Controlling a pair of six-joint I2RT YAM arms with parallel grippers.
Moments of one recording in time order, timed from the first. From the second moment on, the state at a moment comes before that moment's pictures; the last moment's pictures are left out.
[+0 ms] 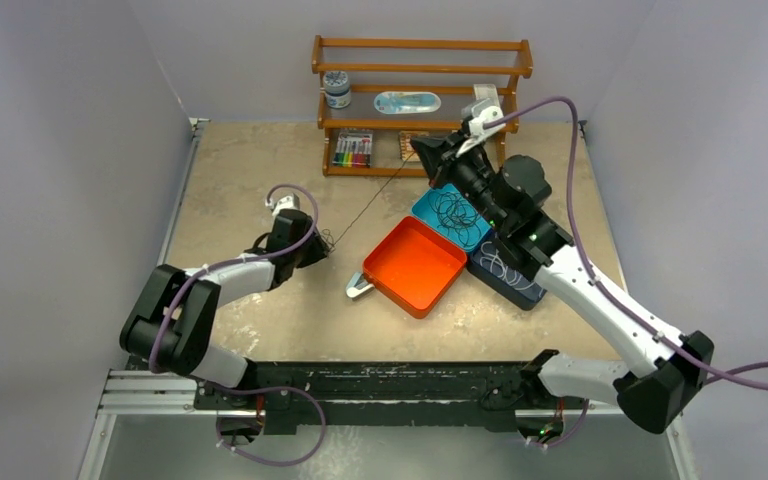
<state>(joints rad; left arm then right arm) -0.37 1.46 0.62 0.12 -0.13 -0.70 0.65 1.20 1.16 0.22 -0.01 0.10</state>
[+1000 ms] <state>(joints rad) -0.36 1.40 0.61 0.14 -0.17 -0.71 0.65 0.96 1.15 0.08 0.45 -0.07</state>
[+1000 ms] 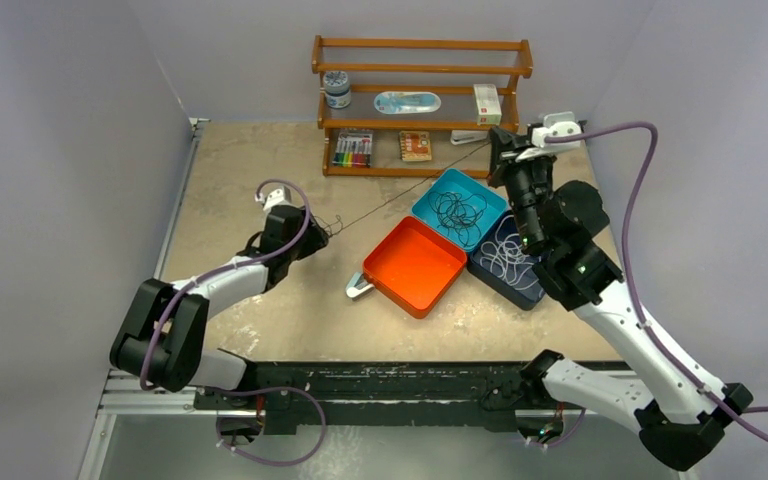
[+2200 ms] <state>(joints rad) -0.16 1.36 0.50 0.23 0.00 -0.81 0.65 0.66 1.11 0.21 0.87 -0.32</state>
